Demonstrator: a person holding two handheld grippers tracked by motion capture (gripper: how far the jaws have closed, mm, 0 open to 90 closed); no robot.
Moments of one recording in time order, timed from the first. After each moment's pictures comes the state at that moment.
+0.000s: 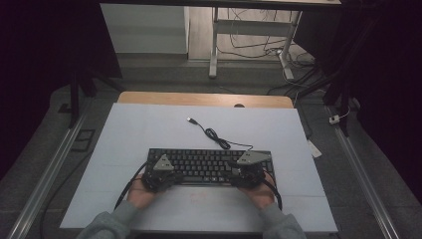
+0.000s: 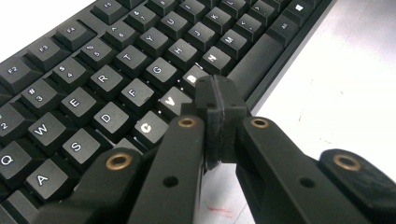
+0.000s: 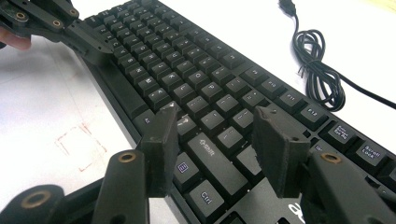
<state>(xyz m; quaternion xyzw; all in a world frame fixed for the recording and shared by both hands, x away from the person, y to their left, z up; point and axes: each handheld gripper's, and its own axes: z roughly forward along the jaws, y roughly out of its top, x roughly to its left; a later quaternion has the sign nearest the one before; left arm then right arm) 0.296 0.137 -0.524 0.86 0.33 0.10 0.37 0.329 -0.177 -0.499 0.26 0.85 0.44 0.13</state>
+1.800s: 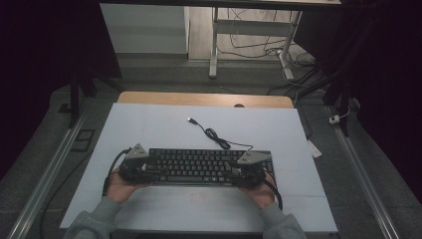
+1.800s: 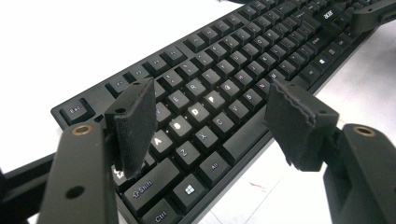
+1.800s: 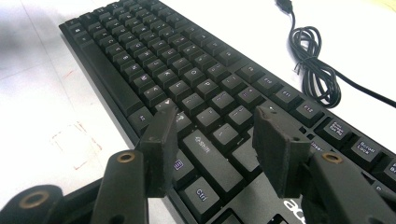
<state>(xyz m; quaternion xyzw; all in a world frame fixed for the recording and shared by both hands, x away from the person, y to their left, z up) 0.293 0.191 -0.491 0.81 0.40 0.12 0.41 0.330 -0.179 -0.500 0.26 0.85 0.44 0.13</state>
